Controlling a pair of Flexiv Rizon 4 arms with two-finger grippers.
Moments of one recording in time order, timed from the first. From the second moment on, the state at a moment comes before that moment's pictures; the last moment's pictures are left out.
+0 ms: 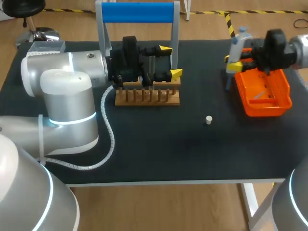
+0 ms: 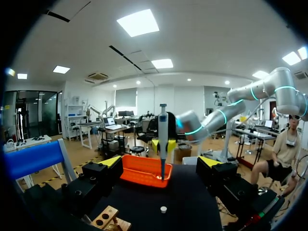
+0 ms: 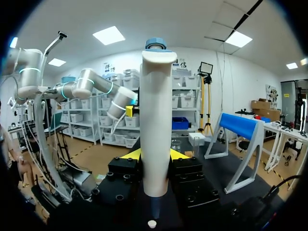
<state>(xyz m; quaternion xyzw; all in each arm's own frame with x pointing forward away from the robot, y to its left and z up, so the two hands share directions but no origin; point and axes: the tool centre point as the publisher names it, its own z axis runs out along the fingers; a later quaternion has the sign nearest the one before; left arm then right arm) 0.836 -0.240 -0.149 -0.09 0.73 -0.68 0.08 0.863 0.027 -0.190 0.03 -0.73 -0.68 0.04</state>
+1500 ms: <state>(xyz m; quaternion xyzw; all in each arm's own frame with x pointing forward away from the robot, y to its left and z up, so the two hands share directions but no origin) 0.836 -0.240 -0.149 -0.09 0.73 -0.68 0.08 0.844 0.189 -0.198 0.09 -0.72 -0.69 0.05</state>
